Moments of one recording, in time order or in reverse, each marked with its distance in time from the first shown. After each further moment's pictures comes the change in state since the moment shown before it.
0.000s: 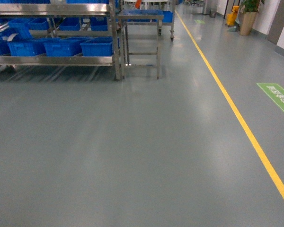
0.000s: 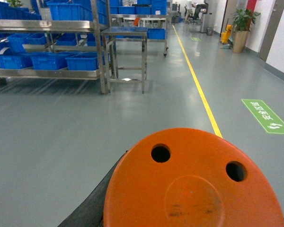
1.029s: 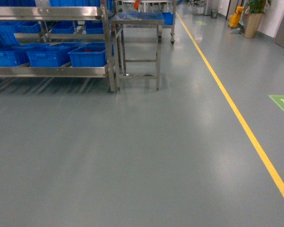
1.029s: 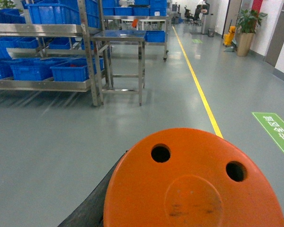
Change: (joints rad) left arm 0.000 0.000 0.000 0.000 0.000 0.000; right arm 0.000 0.000 0.000 0.004 0.000 0.000
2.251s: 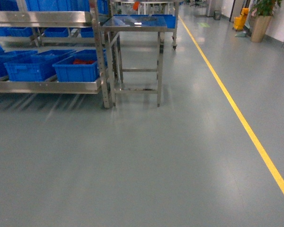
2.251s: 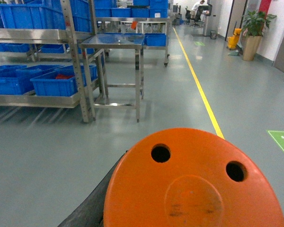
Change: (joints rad) left arm 0.000 0.000 0.000 0.001 -0.002 0.000; right arm 0.000 0.000 0.000 0.000 0.000 0.000
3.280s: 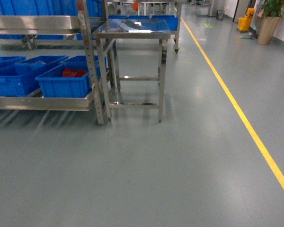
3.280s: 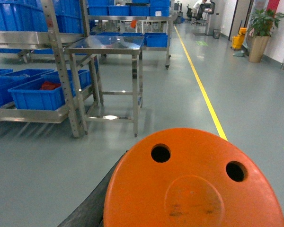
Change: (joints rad) left arm 0.000 0.000 0.000 -0.002 0.002 0.000; right arm 0.000 0.001 0.000 -0.003 0.000 0.000
